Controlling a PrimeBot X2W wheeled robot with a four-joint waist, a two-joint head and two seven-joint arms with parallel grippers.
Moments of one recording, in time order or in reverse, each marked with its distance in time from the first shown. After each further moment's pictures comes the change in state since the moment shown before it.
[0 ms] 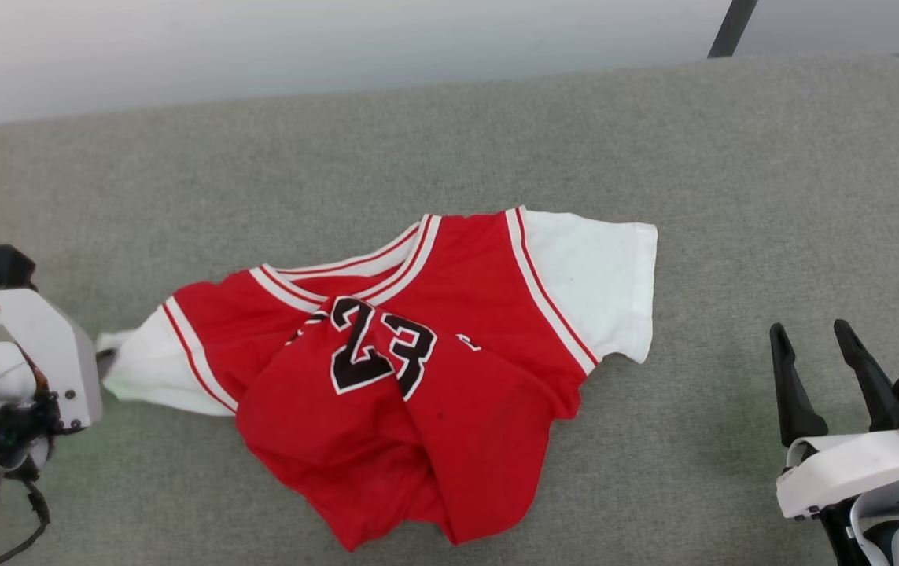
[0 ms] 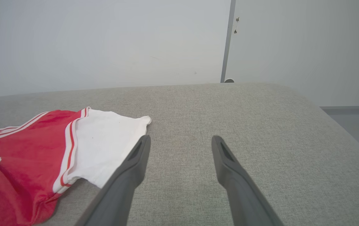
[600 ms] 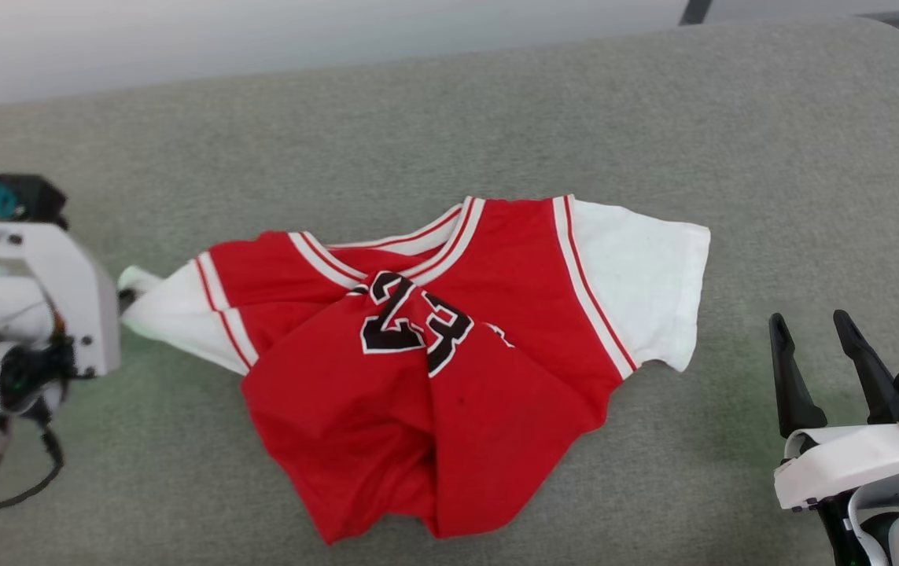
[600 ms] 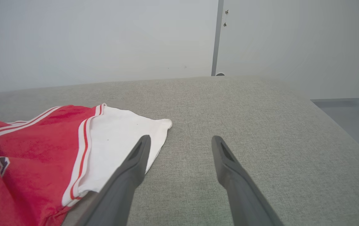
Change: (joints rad) left arm -0.135 -0.036 -0.026 -0.010 0.014 -0.091 0.052; right arm -0.015 0.004 0.002 0.011 0.003 0.000 -0.022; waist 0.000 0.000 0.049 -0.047
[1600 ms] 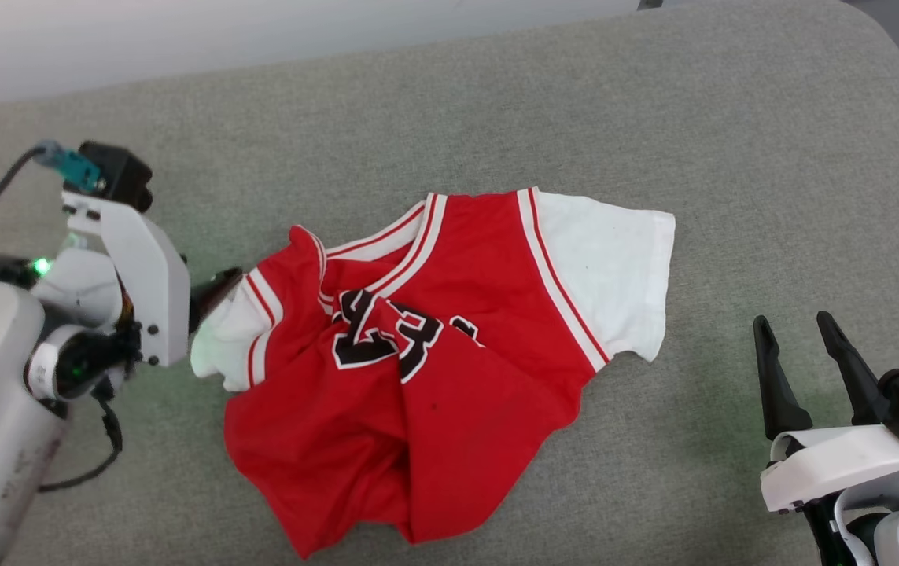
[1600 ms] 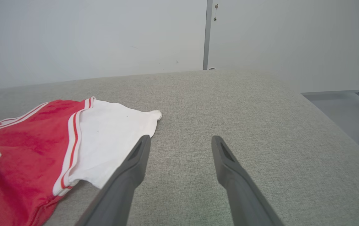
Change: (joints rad) left arm -0.023 -0.044 -0.026 -0.148 0.019 -0.061 0.023; right arm -0.003 0.006 0.026 0.014 0.007 0.000 -0.018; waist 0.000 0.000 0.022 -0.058
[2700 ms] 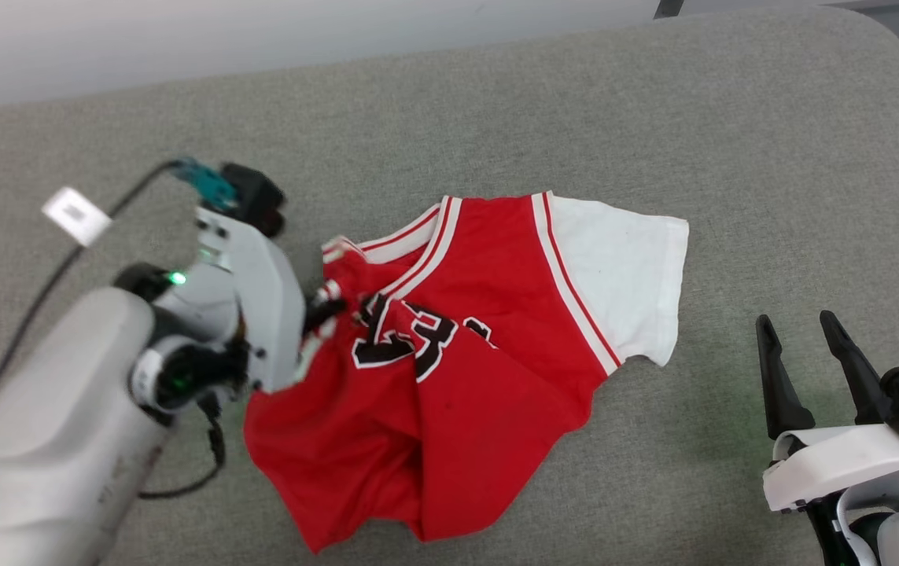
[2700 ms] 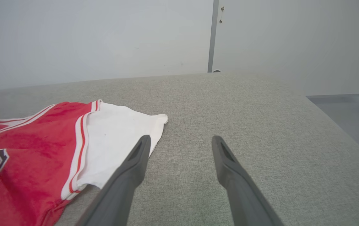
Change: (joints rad) left arm -0.008 -0.137 -0.054 -0.025 -0.079 -0.063 0.083; right arm 0.004 0.001 -0.008 -0.019 -0.011 0.000 0.022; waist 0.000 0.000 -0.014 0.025
